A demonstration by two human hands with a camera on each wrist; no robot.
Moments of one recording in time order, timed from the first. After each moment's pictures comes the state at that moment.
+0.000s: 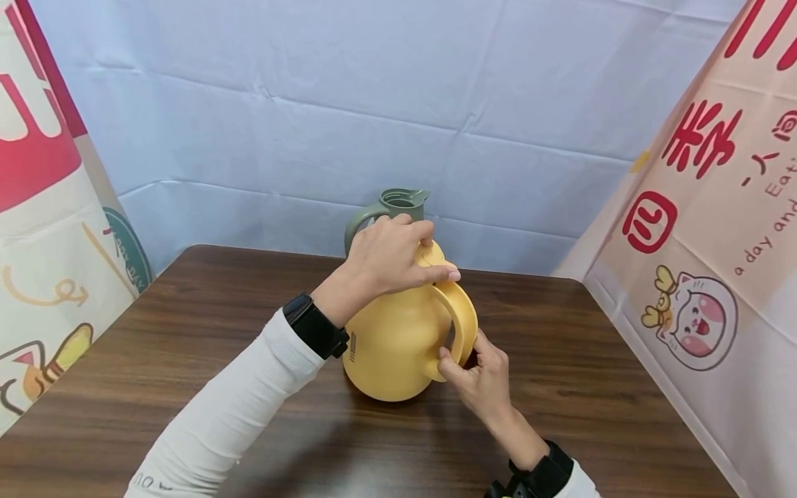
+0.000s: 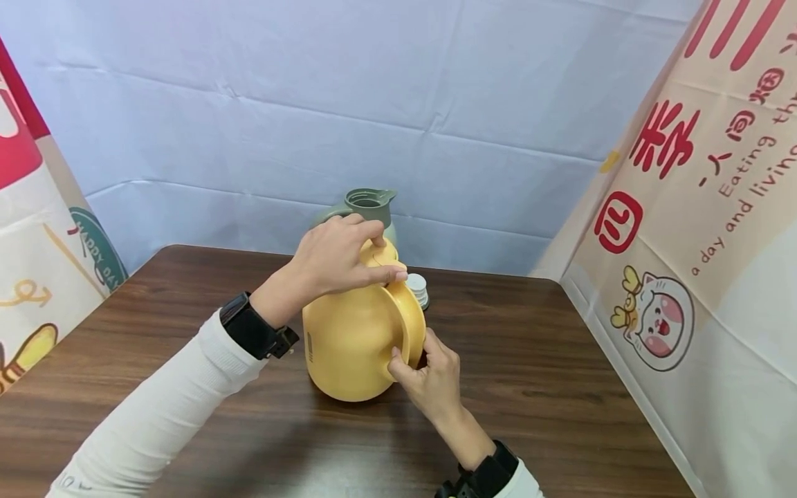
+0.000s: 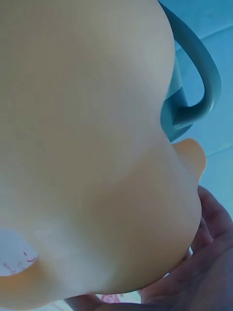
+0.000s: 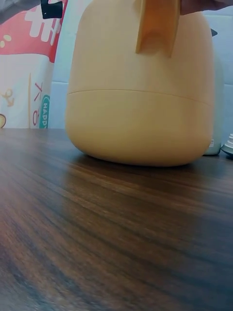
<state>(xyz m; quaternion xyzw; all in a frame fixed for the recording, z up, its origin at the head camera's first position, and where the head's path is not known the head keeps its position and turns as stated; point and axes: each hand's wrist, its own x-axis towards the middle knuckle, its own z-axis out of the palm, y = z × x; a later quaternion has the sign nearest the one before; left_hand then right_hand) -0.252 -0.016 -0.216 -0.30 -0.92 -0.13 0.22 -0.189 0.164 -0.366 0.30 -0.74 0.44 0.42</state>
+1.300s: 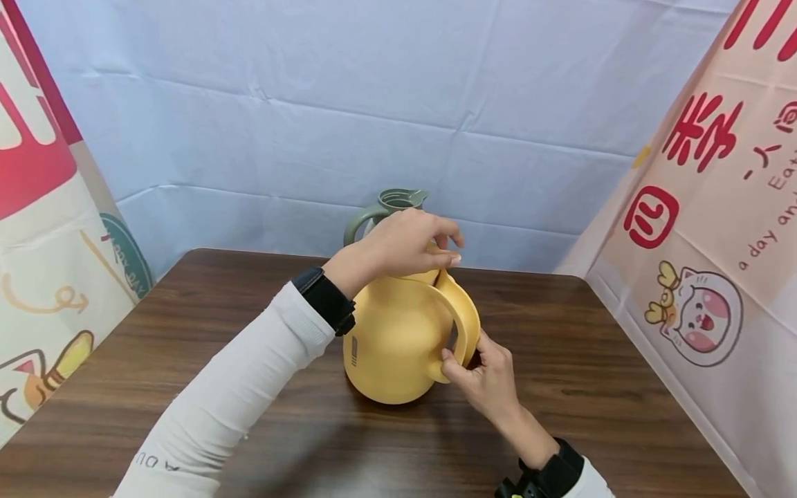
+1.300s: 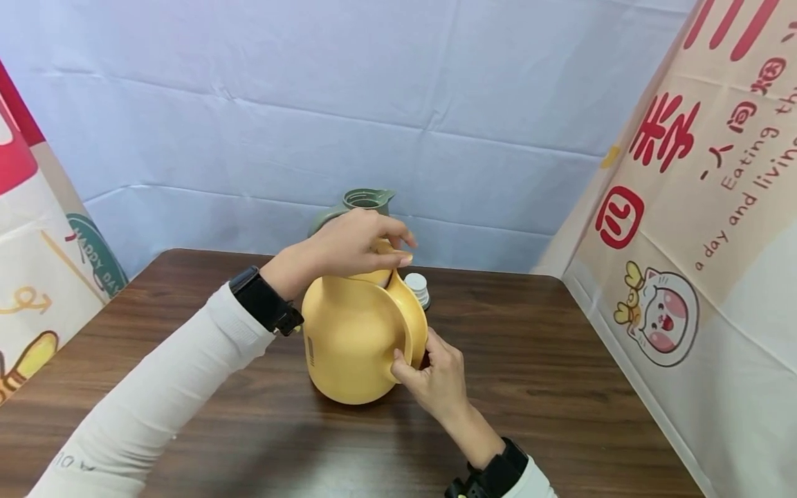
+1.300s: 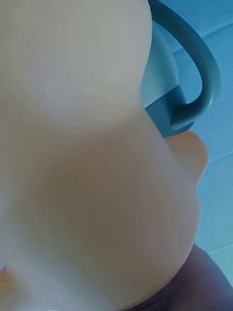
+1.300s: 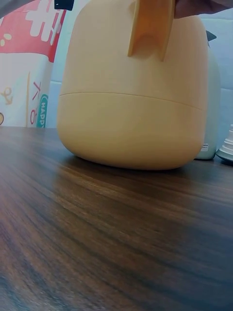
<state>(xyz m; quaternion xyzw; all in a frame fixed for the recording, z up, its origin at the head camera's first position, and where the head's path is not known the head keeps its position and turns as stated) -0.280 -0.003 -0.190 -0.47 -0.86 -0.16 0.09 -0.191 0.168 -0.360 0.30 -0.76 0.43 0.38</state>
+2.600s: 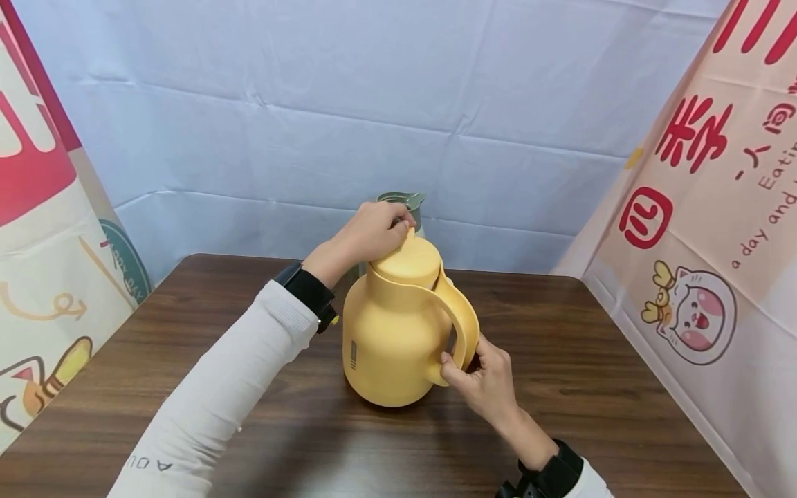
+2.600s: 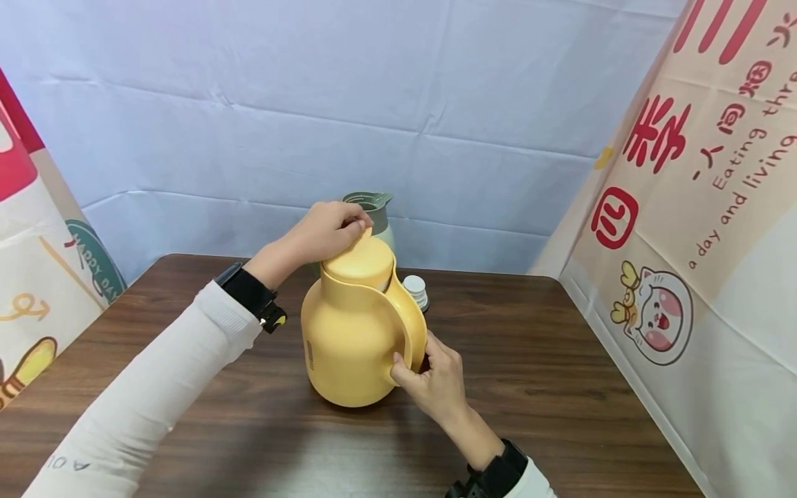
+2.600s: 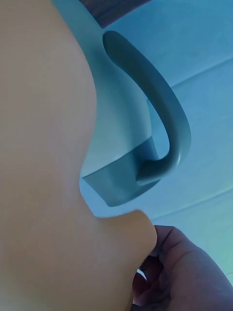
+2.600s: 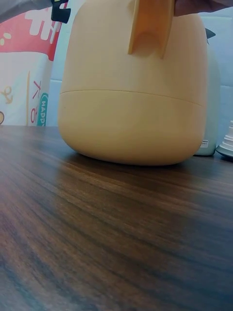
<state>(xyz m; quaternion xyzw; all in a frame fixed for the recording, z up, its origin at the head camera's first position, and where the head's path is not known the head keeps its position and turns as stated) -0.310 -0.032 -0.203 -0.33 -0.90 -0.28 0.09 -0.190 0.167 -0.361 0.31 -0.75 0.44 0.38</state>
